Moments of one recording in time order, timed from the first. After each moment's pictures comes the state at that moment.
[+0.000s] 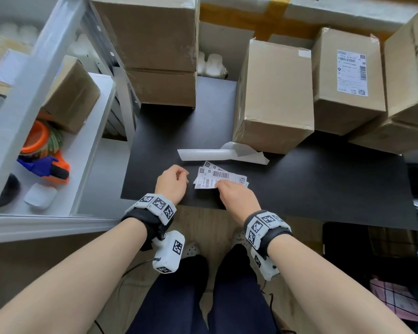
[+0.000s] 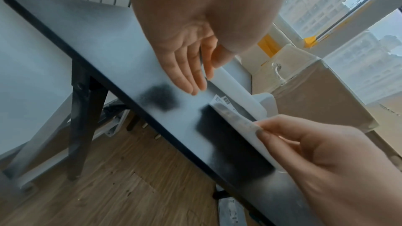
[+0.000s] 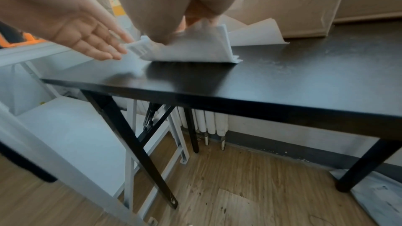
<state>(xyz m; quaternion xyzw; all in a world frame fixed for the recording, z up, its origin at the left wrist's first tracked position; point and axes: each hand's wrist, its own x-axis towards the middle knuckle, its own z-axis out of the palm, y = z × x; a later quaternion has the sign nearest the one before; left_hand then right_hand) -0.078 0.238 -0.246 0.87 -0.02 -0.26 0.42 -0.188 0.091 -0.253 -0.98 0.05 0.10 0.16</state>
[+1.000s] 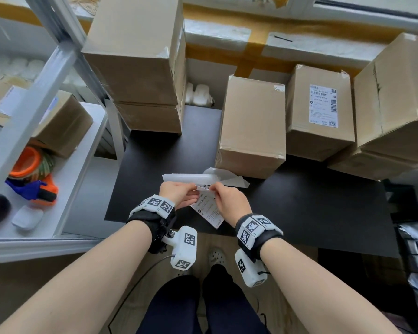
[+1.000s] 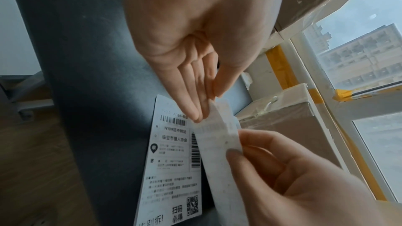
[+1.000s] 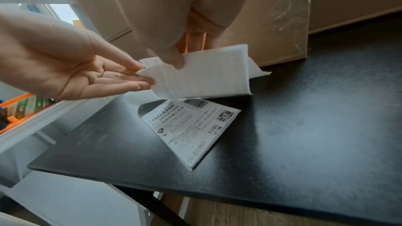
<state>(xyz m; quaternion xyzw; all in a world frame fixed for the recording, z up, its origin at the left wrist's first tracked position) -0.075 0.167 -0.203 0.68 0.20 -0.41 0.57 -0.166 0.041 -0.211 -0.94 0.15 0.10 0.27</state>
